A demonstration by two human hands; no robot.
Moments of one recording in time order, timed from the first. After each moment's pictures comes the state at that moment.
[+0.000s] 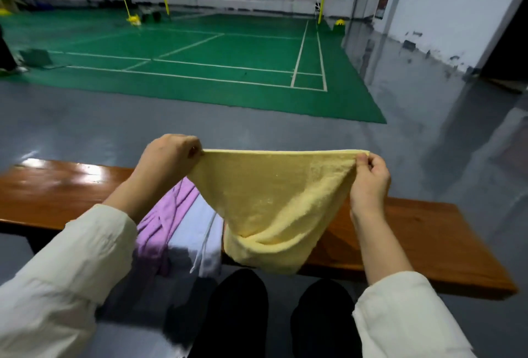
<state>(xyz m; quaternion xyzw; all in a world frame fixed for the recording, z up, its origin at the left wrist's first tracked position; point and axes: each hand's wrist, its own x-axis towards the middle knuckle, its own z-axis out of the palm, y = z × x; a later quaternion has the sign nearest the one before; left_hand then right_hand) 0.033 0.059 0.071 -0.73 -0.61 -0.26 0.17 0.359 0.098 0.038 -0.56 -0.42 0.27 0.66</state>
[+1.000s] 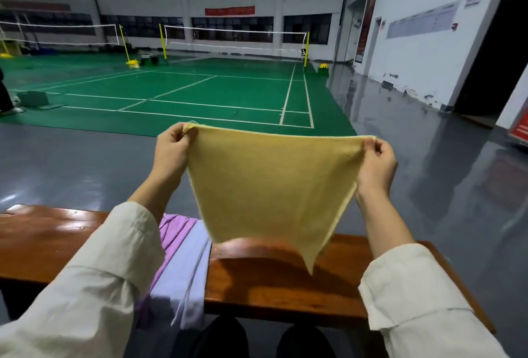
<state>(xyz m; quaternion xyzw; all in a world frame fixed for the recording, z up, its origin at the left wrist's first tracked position) 0.083 0.101 0.165 -0.51 -0.52 -0.66 -0.19 0.401 0.140 0.154 -0.53 -0.40 0.22 0.72</state>
